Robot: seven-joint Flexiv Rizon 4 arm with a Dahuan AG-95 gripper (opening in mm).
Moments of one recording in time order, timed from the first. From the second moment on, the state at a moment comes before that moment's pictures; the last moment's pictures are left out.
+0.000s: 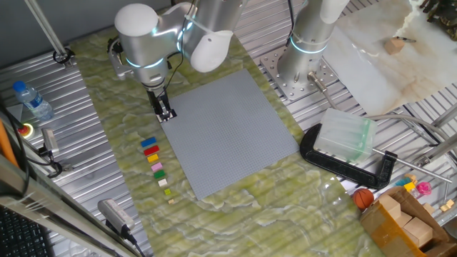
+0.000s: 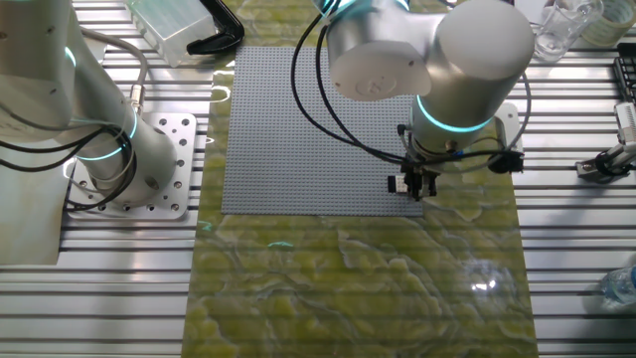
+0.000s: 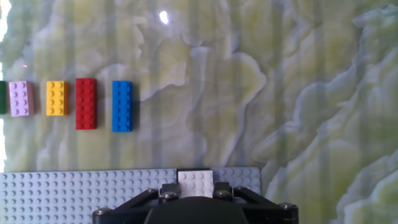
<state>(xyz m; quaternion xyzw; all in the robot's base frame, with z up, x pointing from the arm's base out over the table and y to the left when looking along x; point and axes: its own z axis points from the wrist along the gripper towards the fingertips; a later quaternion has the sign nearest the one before) 0.537 -0.045 0.013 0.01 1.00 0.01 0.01</state>
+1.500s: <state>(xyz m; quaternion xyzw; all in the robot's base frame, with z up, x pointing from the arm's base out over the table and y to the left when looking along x) 0.538 -0.038 0.013 0.01 1.00 0.00 0.01</state>
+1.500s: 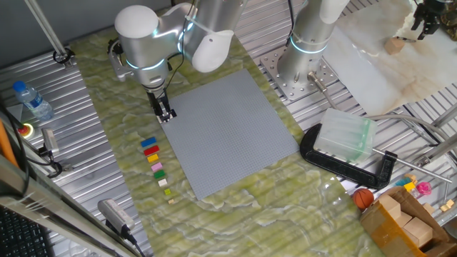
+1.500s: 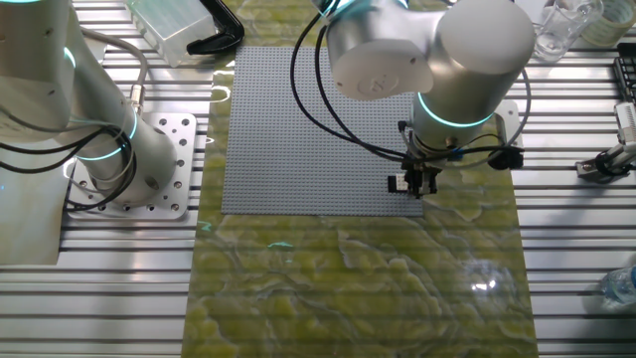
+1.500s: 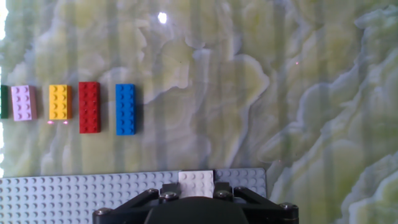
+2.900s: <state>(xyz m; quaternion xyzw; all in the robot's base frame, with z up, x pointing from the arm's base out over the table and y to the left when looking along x) 0.538 -0.044 0.013 0.00 1.00 0.02 0.00</state>
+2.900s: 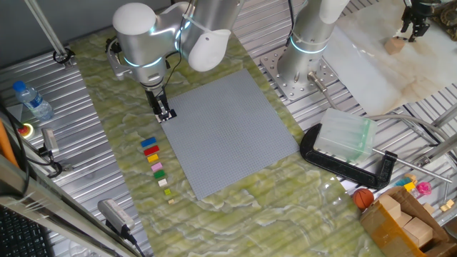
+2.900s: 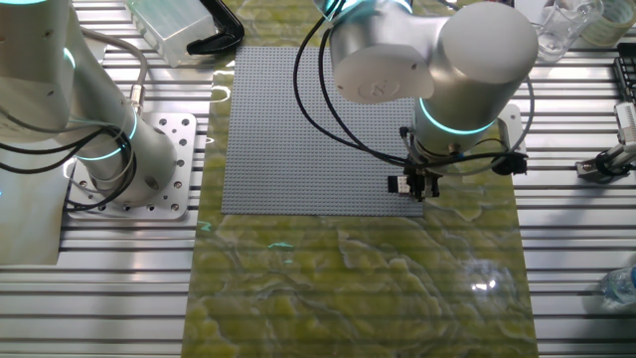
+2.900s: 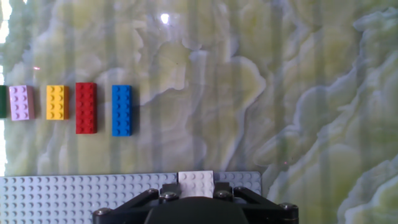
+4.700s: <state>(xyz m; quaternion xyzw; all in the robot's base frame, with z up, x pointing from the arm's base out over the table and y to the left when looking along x) 0.540 -0.040 0.013 0.01 1.00 0.01 0.00</state>
